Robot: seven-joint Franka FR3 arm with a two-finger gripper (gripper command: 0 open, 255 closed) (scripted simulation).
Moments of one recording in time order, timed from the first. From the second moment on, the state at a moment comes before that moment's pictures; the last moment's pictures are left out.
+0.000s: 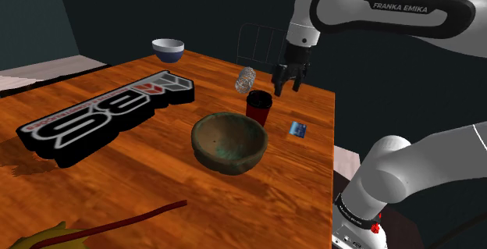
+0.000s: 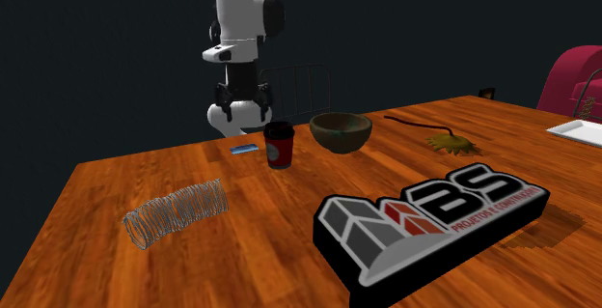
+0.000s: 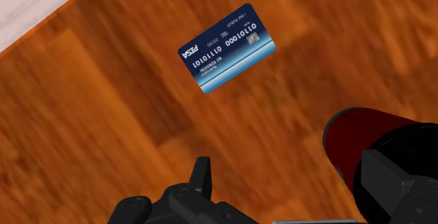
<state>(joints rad) 0.03 -0.64 0.10 -2.28 0.07 1.63 0.24</state>
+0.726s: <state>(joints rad) 0.04 -0.40 0.24 -2.09 0.10 1.70 0.45</state>
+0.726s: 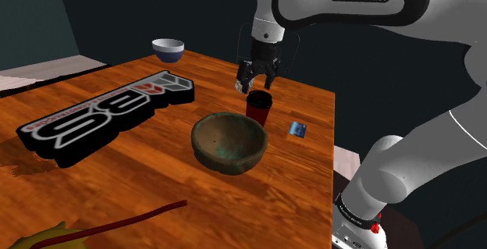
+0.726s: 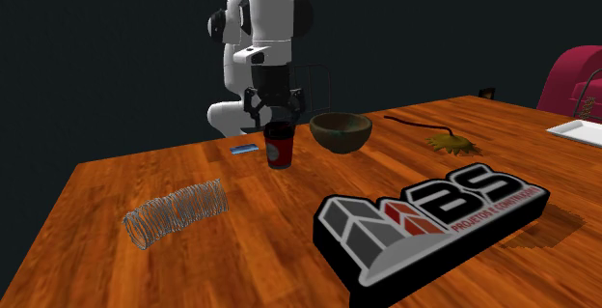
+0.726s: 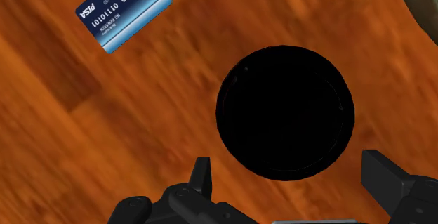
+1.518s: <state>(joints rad) 0.05 -0.40 0.24 -2.16 0.10 1.77 0.45</state>
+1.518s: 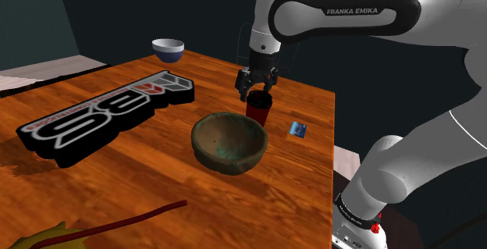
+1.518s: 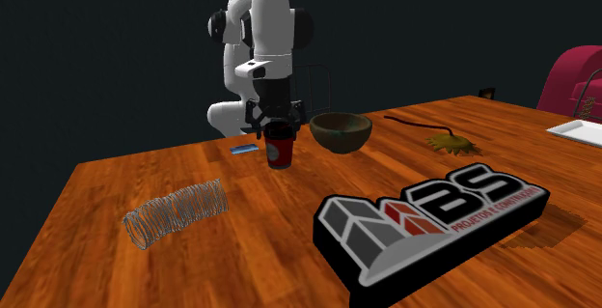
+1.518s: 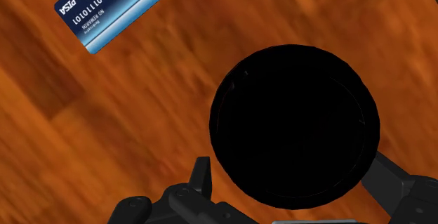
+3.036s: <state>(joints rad) 0.04 -0.39 0.23 -1.99 0.09 1.61 0.45</state>
